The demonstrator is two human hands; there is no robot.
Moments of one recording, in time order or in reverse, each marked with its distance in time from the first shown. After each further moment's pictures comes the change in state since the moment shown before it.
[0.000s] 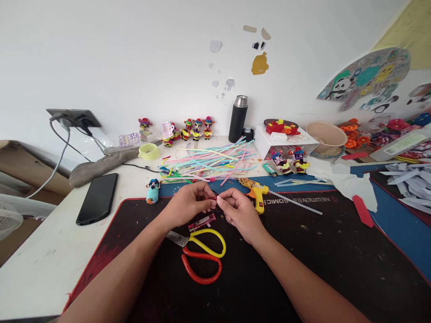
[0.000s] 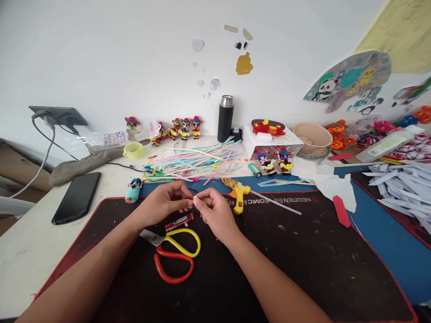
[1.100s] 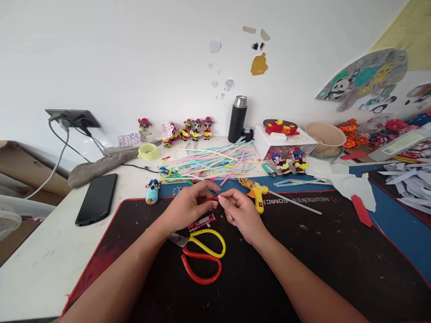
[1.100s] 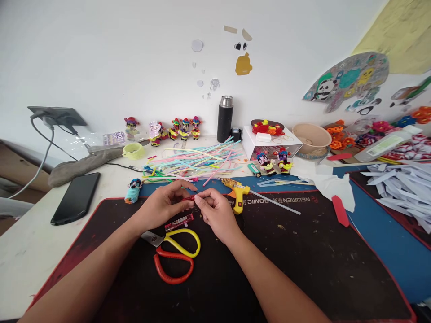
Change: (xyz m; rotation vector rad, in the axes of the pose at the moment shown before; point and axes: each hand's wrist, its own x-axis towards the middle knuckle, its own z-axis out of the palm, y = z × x) left_hand -0.006 0.003 0.001 0.235 0.020 0.189; right_hand -0.001 -0.003 -0.001 0.048 0.008 0.000
